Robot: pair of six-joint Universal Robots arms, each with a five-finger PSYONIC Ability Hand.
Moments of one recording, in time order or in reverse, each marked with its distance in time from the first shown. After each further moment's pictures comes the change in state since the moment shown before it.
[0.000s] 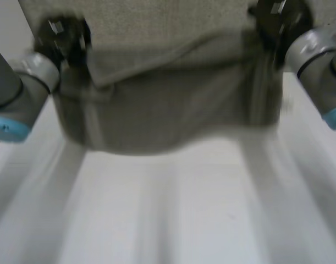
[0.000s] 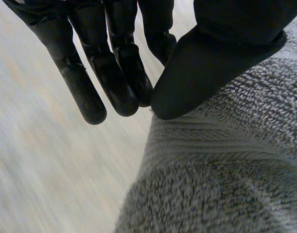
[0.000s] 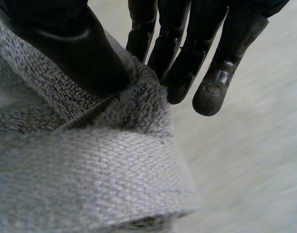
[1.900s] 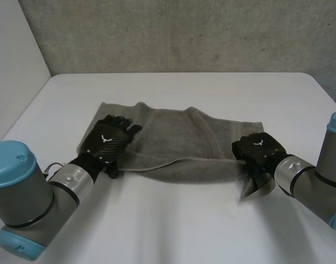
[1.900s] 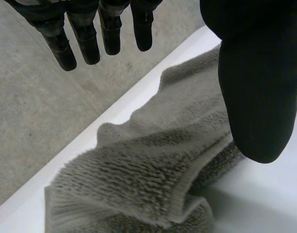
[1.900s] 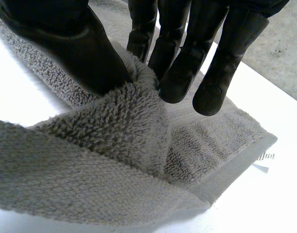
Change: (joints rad) left arm -0.115 0.111 -0.775 0.241 0.108 0.270; right arm -0.083 -0.001 0.697 0.053 -0.147 0.140; left_hand -0.977 -0.989 -0.988 -0.991 -0.979; right_hand 0.000 0.007 0.009 0.004 0.004
